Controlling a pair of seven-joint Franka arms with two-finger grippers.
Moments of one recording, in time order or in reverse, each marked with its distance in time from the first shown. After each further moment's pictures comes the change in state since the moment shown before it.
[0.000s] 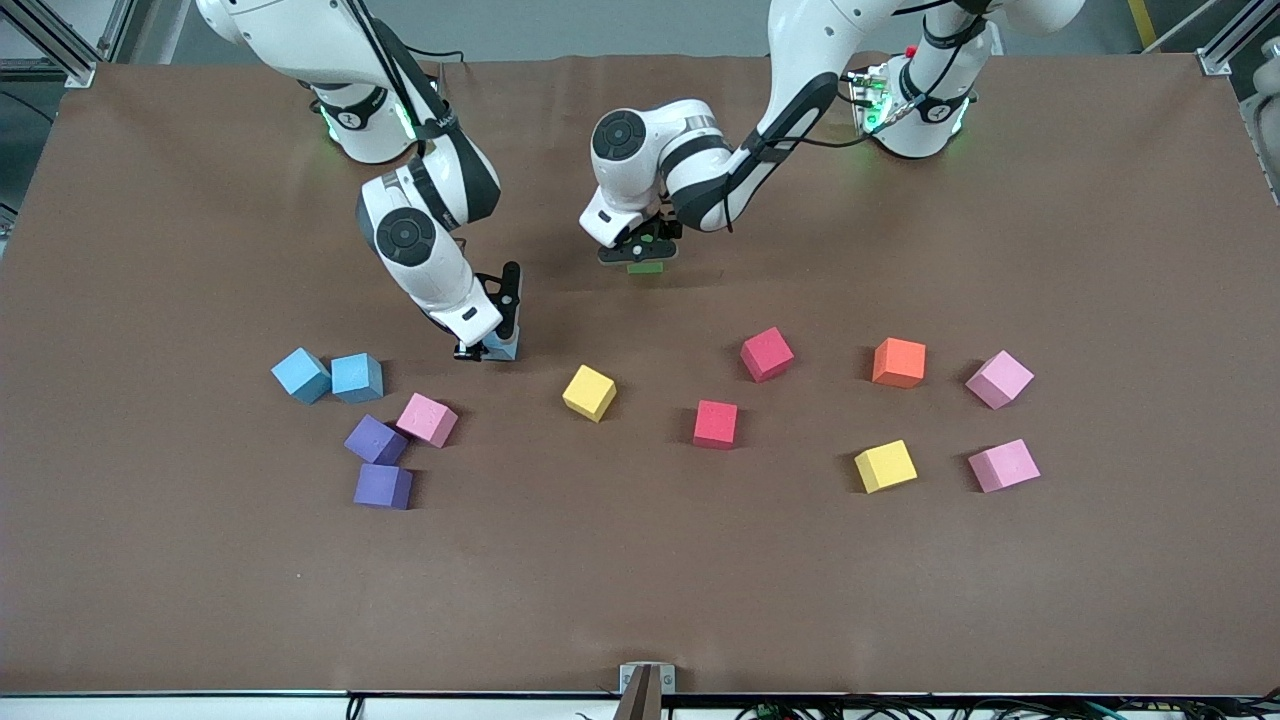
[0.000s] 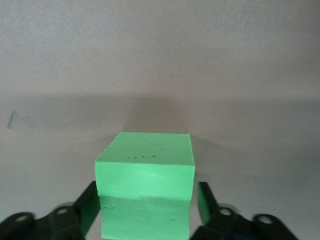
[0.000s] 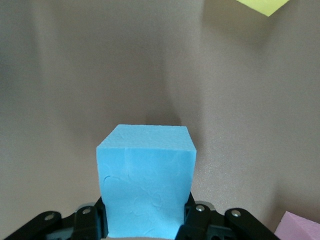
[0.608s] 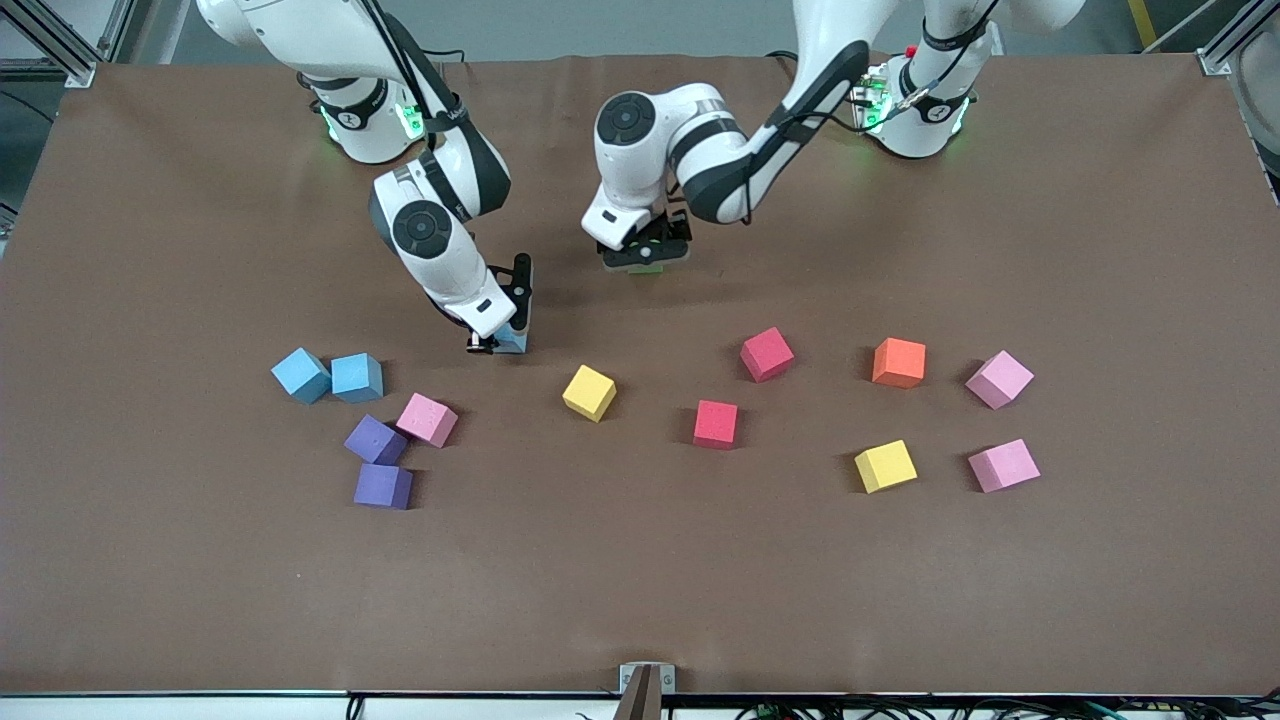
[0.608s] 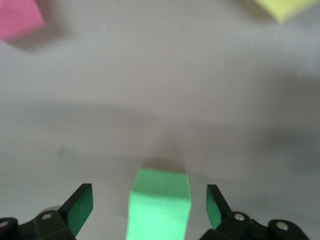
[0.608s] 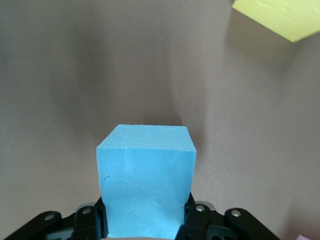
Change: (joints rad) left arm 0.091 -0.118 0.012 0.027 0.001 -0.067 -0.017; right arm 0.054 0.000 -0.004 -0.004 0.000 -0.003 0.007
